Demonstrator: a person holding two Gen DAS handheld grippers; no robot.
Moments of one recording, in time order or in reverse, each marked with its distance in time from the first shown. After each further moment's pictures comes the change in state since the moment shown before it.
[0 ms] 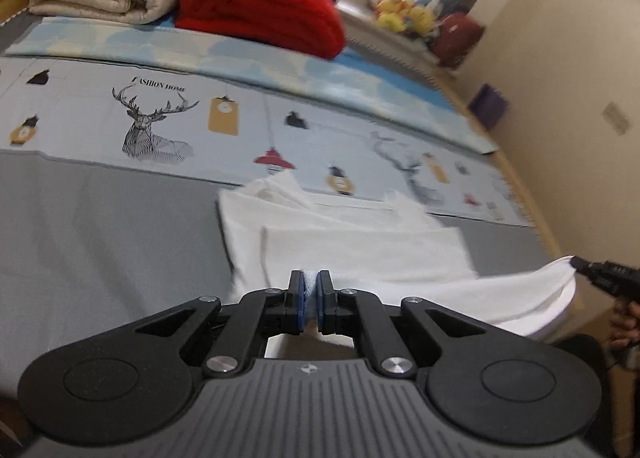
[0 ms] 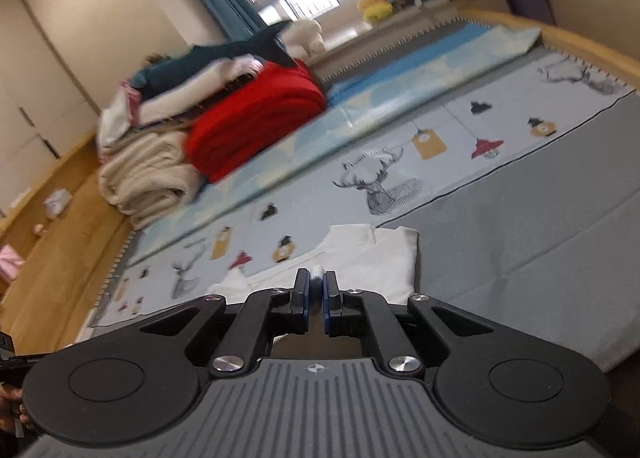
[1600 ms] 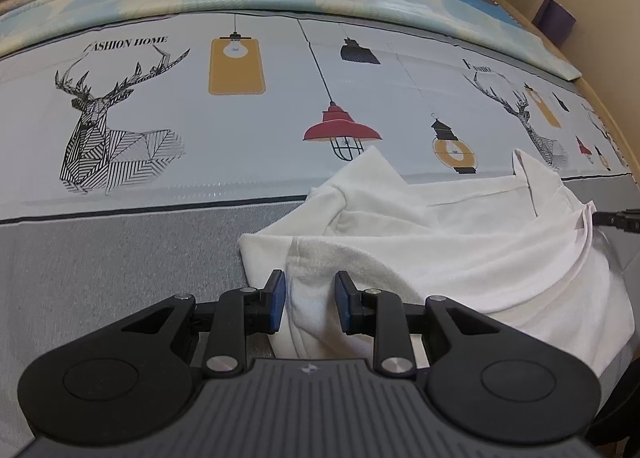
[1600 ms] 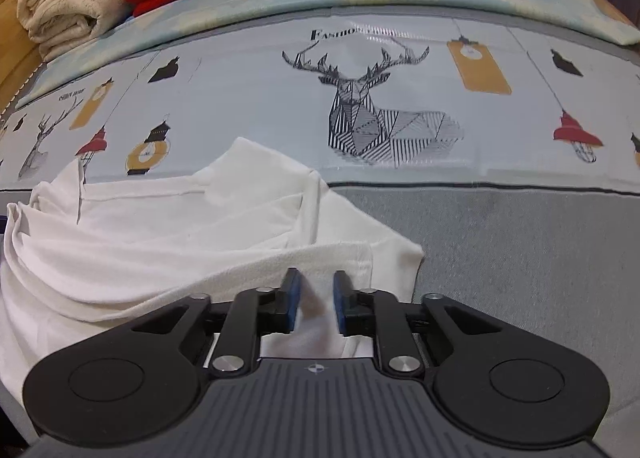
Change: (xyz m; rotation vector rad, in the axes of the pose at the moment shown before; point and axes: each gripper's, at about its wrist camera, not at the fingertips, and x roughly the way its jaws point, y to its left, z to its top) left arm 0.238 0.043 0.070 0.135 0.201 0.156; right arm 0.300 -0.011 0.020 -0.344 0.364 -0.224
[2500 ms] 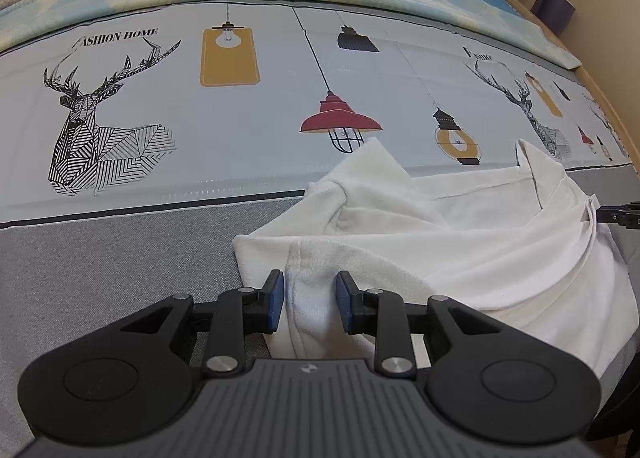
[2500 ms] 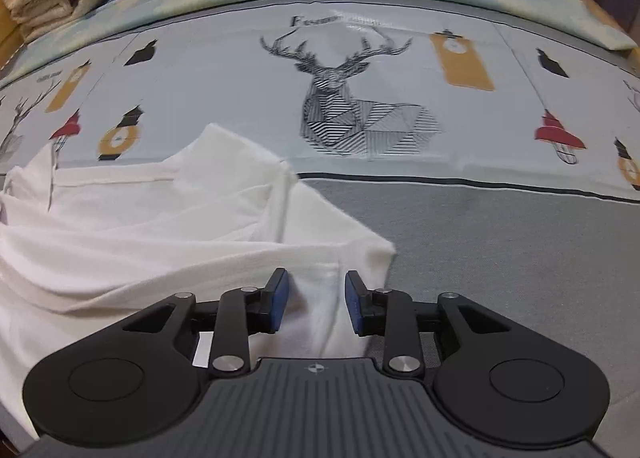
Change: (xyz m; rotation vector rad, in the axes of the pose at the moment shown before) left arm 0.013 -0.003 0.004 0.017 0.034 -0.001; right arm 0.007 -0.007 0.003 -0.015 0.051 -0.072
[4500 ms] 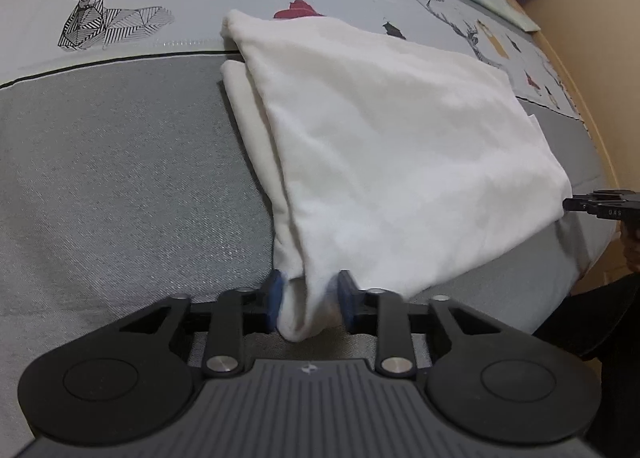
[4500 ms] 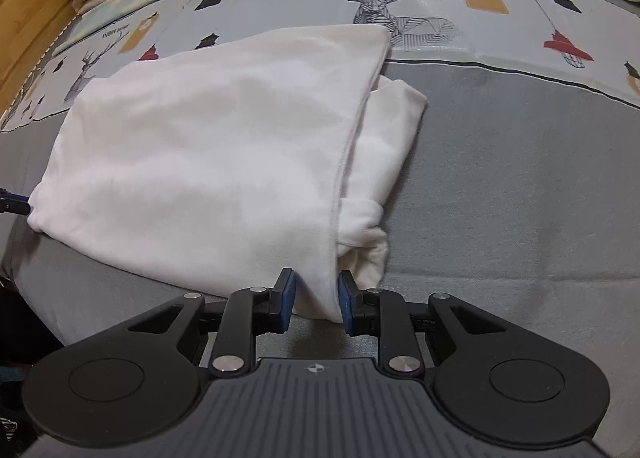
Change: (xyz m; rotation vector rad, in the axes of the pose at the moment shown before) left arm -0.049 0.010 -0.098 -0.022 0.155 -0.154; right arm -0.058 0.006 -0.095 -0.027 0.091 0.154
